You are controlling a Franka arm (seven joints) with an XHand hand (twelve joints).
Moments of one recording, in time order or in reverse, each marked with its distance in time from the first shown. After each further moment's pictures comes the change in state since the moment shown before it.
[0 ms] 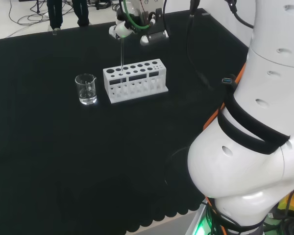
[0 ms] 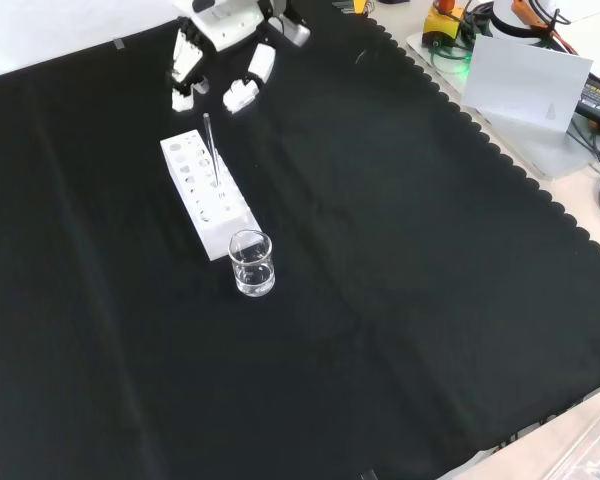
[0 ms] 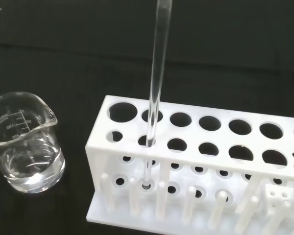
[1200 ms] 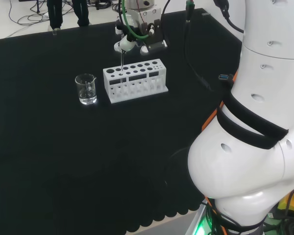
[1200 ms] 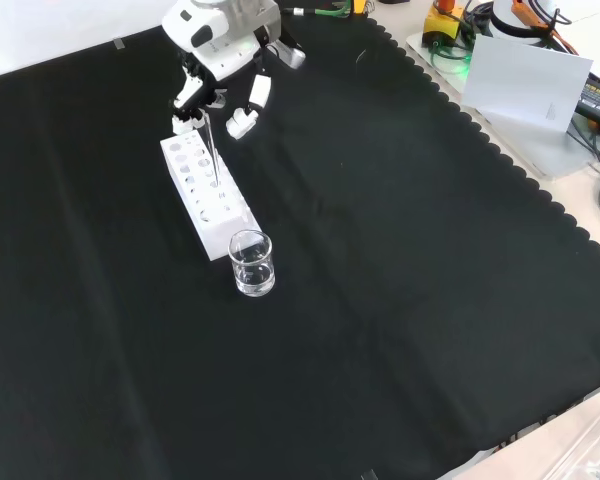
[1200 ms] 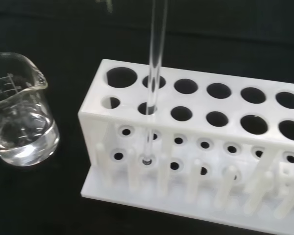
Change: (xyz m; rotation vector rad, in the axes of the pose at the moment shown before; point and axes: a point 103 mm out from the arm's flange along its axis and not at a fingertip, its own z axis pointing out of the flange) arm 0.002 0.010 0.035 0.040 -0.006 -0.030
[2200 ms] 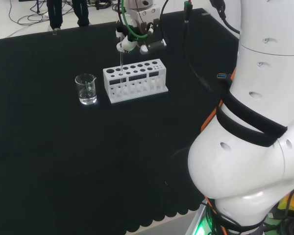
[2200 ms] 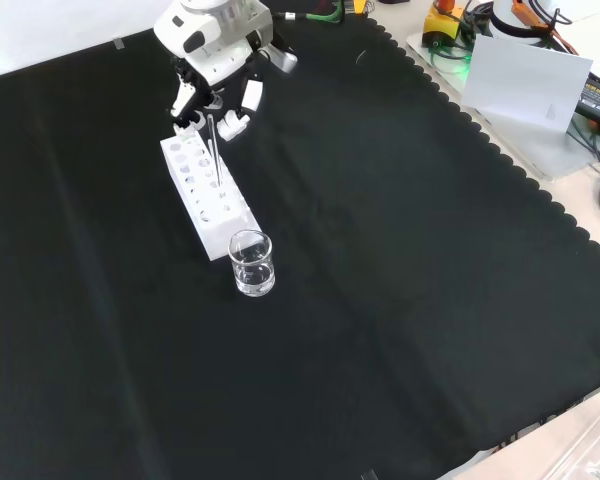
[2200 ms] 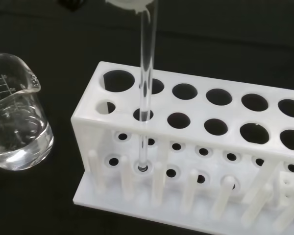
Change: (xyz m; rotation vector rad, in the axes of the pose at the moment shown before) arm -0.006 0.012 0.002 0.000 -0.012 -0.009
